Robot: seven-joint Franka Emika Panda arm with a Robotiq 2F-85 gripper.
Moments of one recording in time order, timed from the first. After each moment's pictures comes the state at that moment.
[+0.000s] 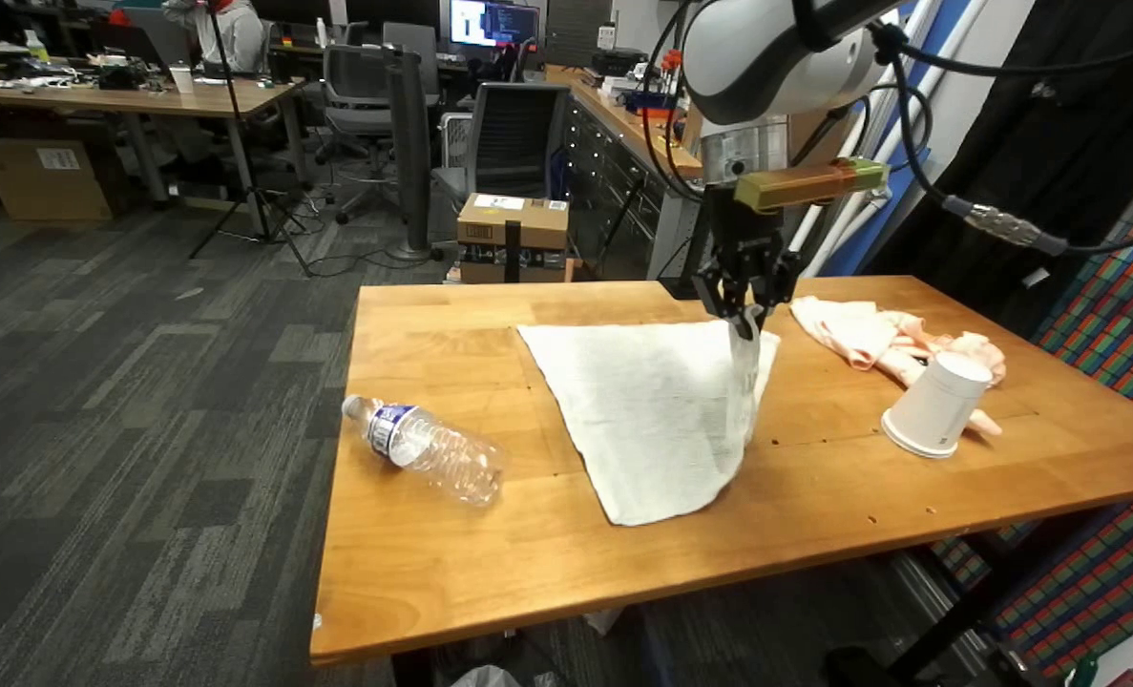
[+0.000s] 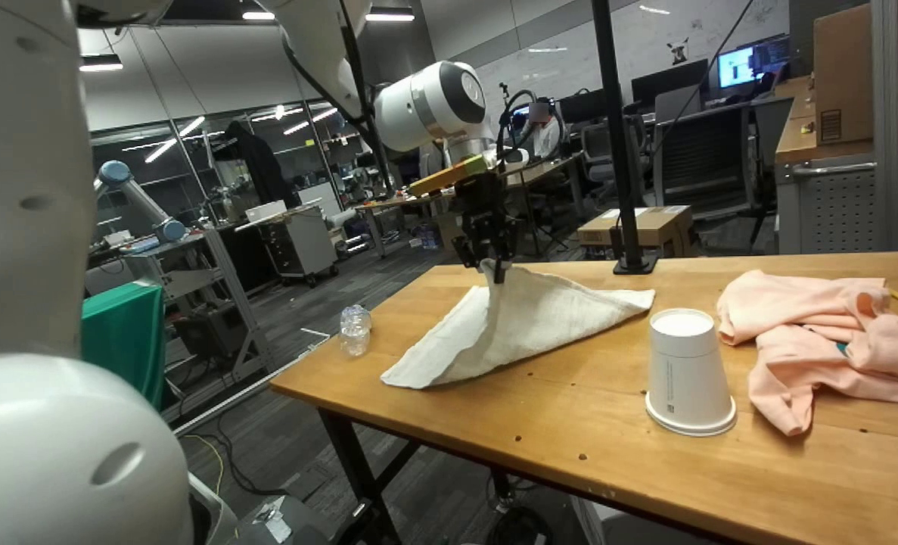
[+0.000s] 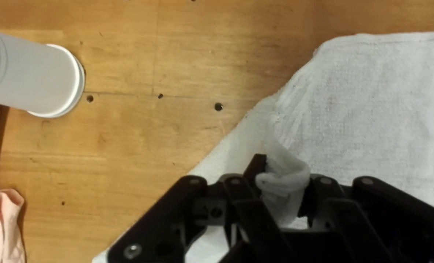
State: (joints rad) arm 0.13 0.34 0.08 -1.80 -0.17 1.79 0.17
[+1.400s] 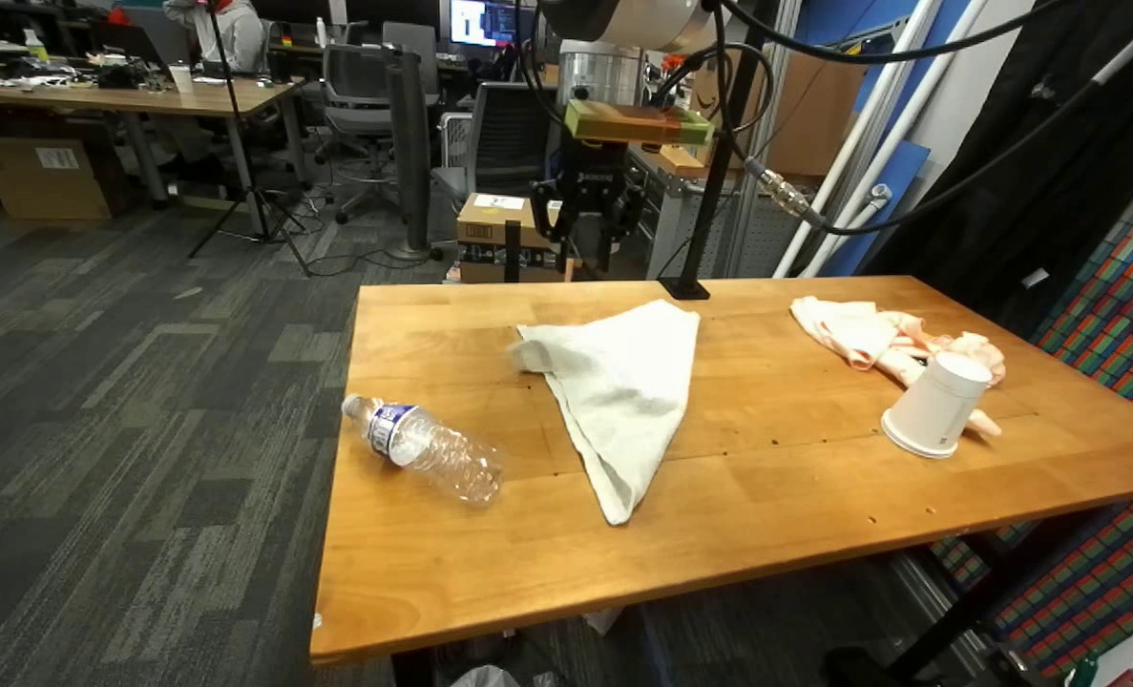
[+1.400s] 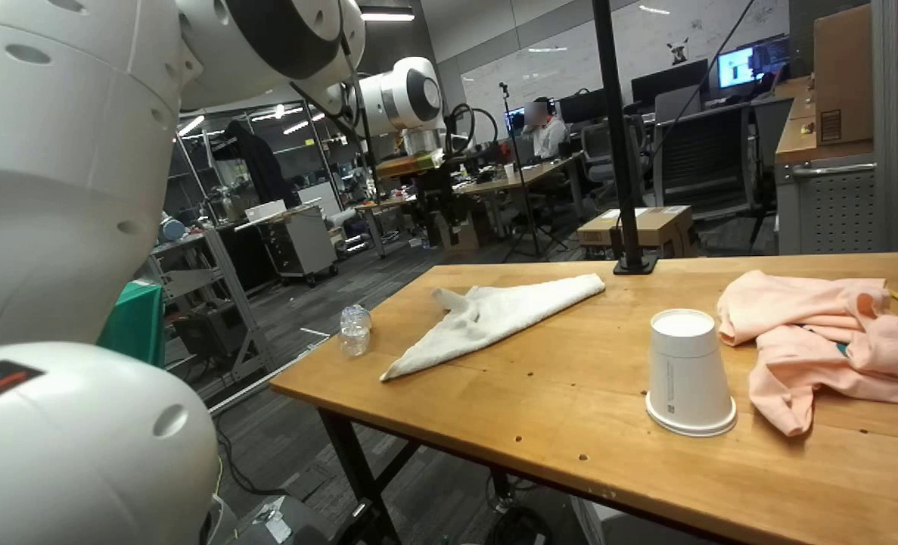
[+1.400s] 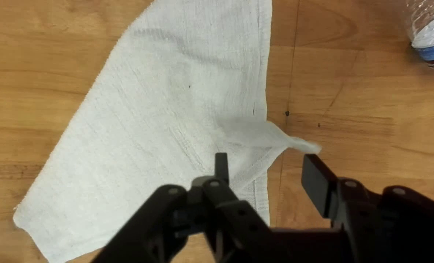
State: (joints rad) arm 0.29 0.60 0.11 -1.32 -0.03 1.79 0.28
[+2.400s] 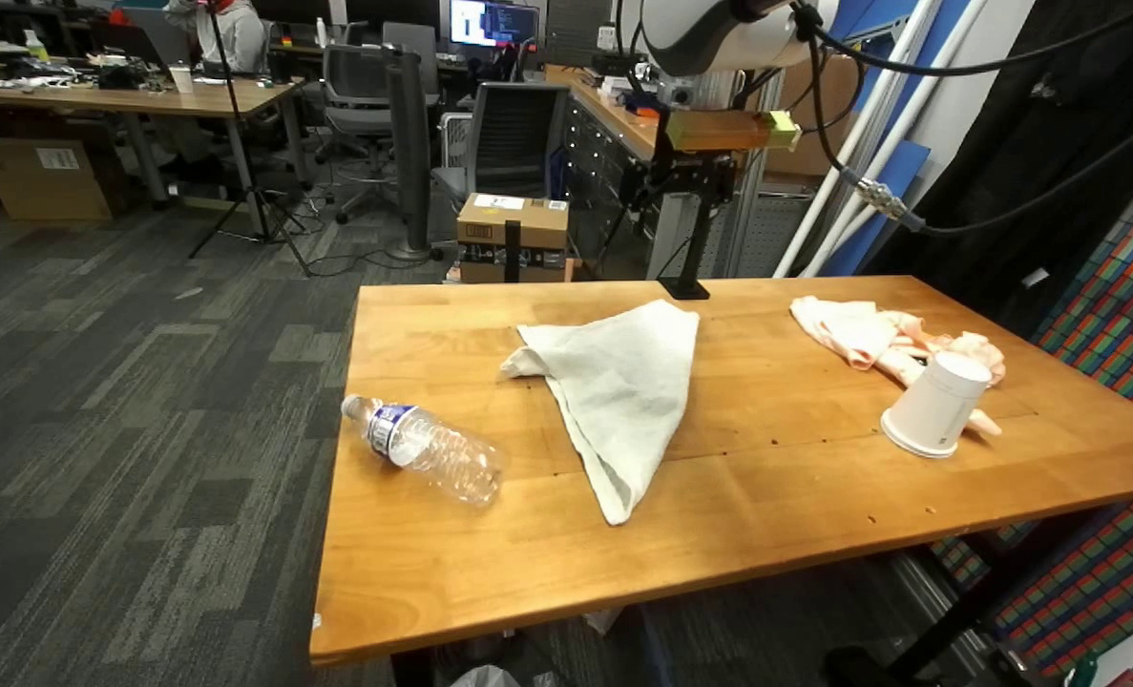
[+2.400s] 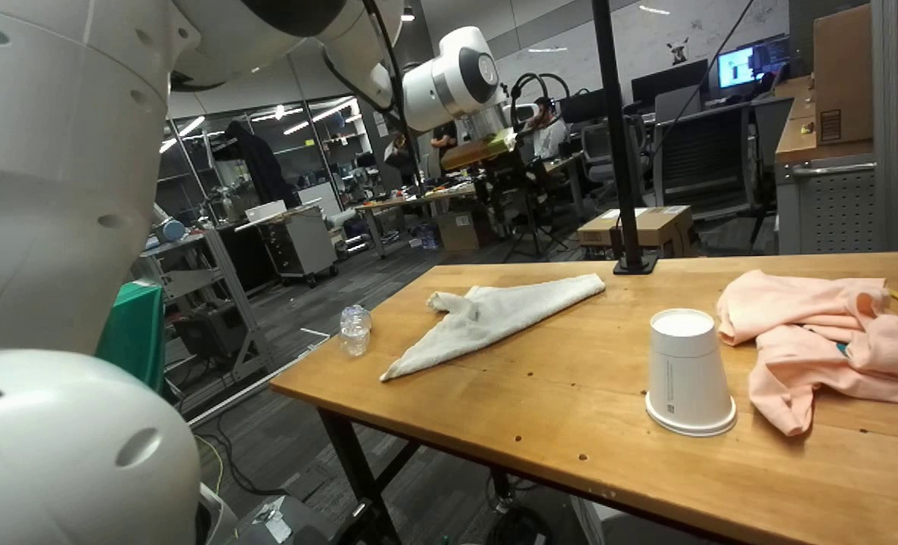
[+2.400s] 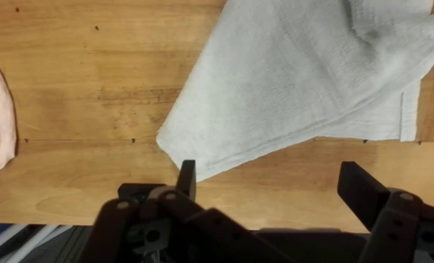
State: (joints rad) arm 0.19 0.54 0.00 -1.43 -0.13 2.04 0.23
